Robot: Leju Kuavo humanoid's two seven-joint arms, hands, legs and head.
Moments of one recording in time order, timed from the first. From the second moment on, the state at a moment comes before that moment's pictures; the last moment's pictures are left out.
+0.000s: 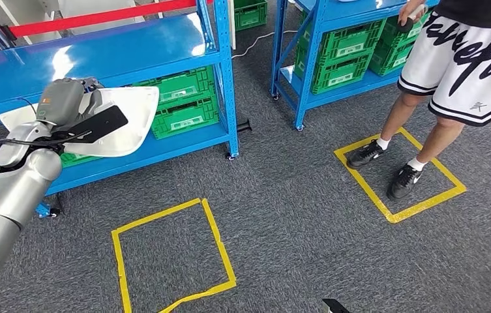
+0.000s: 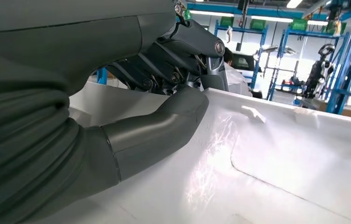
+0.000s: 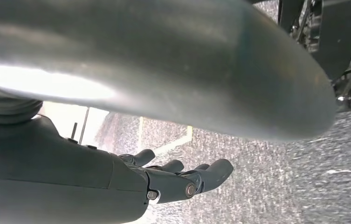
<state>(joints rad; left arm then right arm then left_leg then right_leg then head) -1.12 0.10 -0.62 -0.44 -0.59 0.16 -0.35 -0.06 0.09 -0.62 -0.17 0.56 0.04 0.37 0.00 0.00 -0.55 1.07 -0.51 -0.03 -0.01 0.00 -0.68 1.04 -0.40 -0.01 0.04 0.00</state>
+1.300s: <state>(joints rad) -1.10 0.07 -0.61 -0.45 -0.63 0.16 -0.33 -0.05 0.10 -0.63 -0.17 0.57 0.05 0.38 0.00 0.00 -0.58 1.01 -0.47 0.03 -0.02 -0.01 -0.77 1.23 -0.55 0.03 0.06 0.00</state>
